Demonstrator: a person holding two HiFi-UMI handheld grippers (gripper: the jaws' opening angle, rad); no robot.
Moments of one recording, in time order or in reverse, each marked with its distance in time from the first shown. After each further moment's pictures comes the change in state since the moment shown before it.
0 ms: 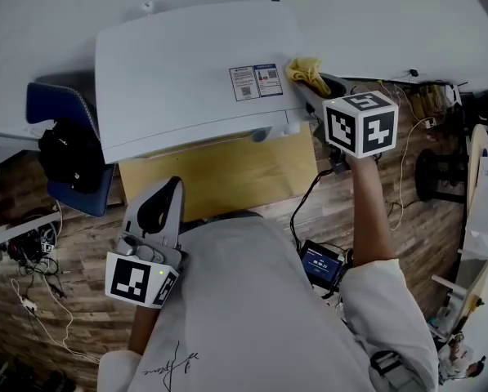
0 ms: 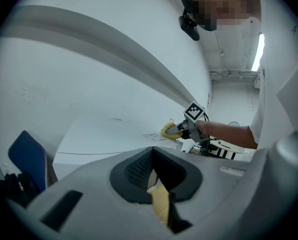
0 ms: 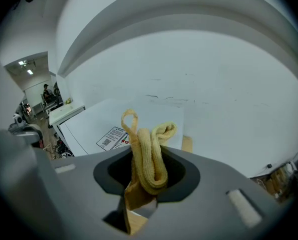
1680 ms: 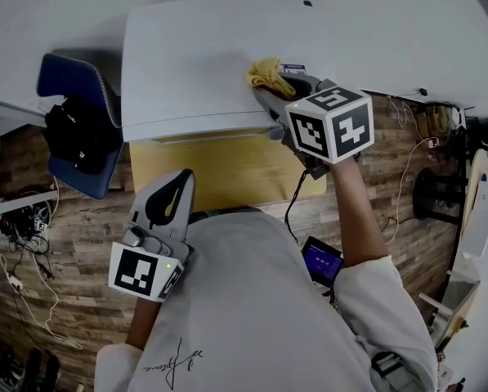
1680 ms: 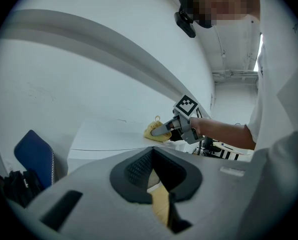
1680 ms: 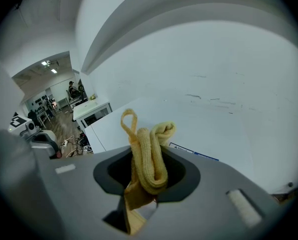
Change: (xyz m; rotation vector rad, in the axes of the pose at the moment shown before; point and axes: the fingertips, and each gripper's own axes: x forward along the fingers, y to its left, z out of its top) left arm -0.022 0.010 -0.005 -0.009 -0.015 0.033; right arm 0.041 0.130 0.027 -0.107 0.047 0.246
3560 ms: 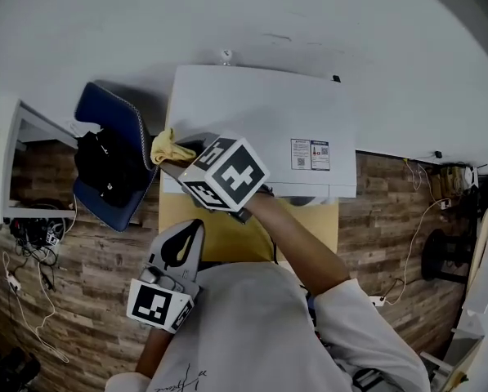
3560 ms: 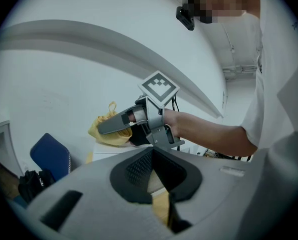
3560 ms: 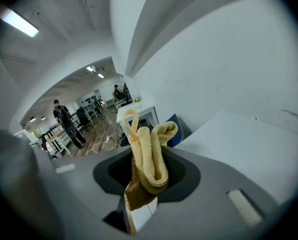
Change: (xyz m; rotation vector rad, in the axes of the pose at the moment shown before) left arm -0.022 0.032 0.008 -0.007 0.002 0.141; right arm 0.105 0.203 0.079 -0.193 -0.006 0.502
